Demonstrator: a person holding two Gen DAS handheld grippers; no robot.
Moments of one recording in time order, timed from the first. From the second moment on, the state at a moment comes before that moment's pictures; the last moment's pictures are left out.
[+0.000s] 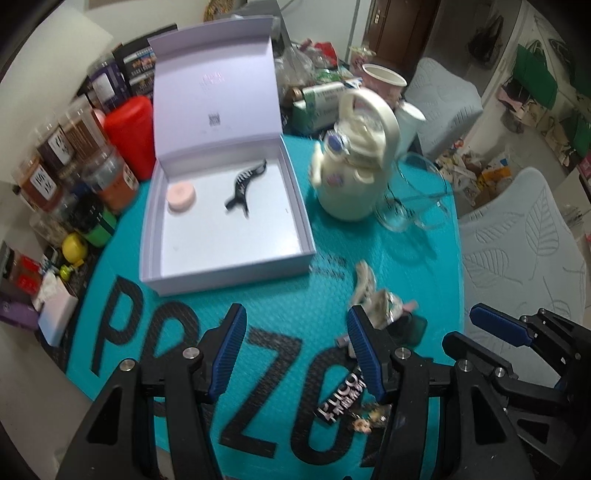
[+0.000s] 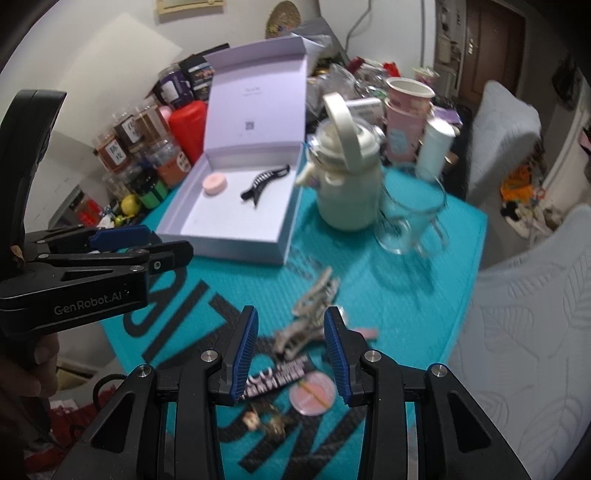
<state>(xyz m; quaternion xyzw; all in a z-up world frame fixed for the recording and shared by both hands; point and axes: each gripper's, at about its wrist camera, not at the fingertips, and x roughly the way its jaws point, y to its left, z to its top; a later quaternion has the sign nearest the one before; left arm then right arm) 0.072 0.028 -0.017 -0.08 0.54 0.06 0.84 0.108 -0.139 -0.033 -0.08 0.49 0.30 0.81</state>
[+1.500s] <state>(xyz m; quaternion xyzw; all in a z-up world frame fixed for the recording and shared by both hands) 0.006 -0.002 -0.132 -0.08 0.63 0.06 0.77 0.069 -0.204 -0.164 -0.03 0.58 0.30 0.75</state>
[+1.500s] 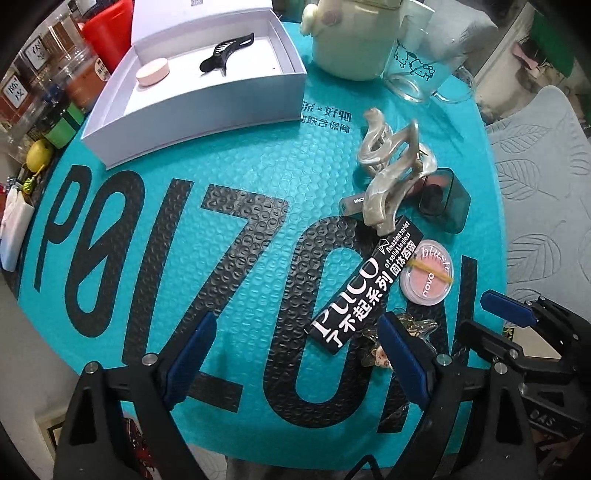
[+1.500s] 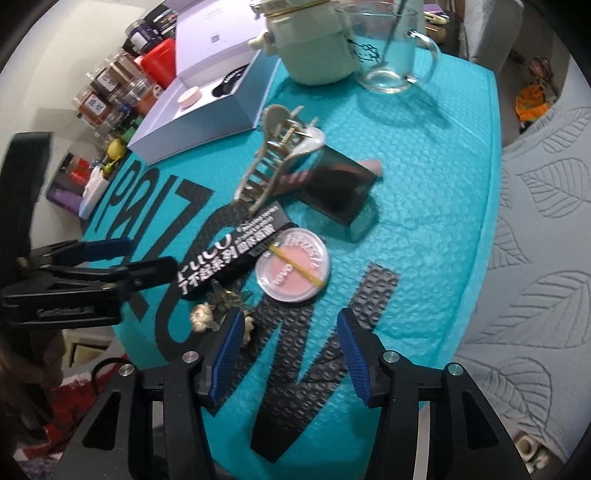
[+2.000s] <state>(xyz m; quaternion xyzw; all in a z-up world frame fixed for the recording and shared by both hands) -0.002 -0.049 -0.161 -0.16 0.64 0.01 0.75 0.086 -0.228 -0.173 -0.06 0.59 0.28 0.75</state>
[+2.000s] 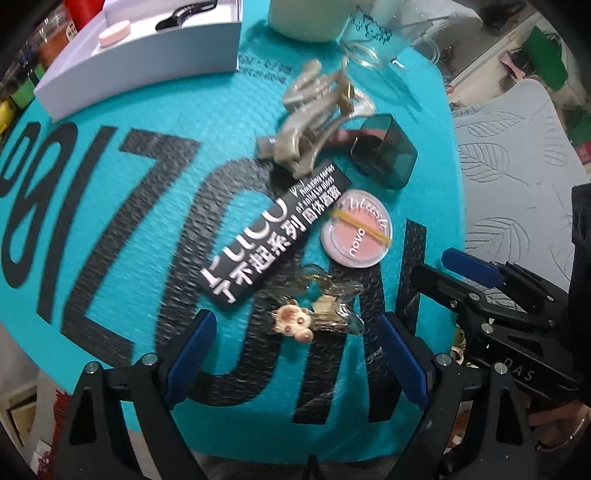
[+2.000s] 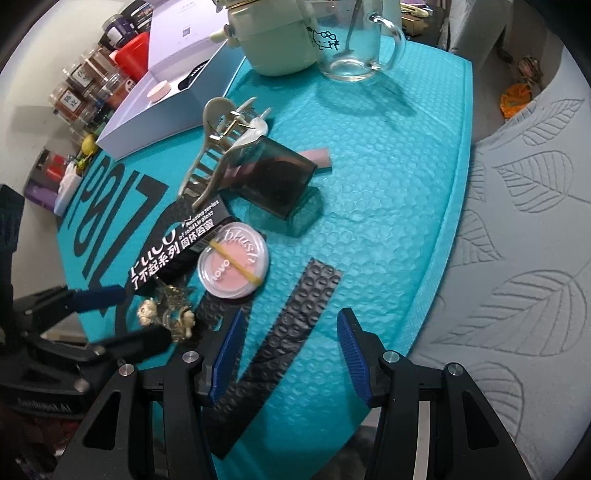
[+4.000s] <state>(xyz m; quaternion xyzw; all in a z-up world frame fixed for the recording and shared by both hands) -0.044 0.085 -0.154 -0.19 0.57 0.17 0.78 0.095 -0.084 -0.191 -0.02 0.64 0.21 0.74</state>
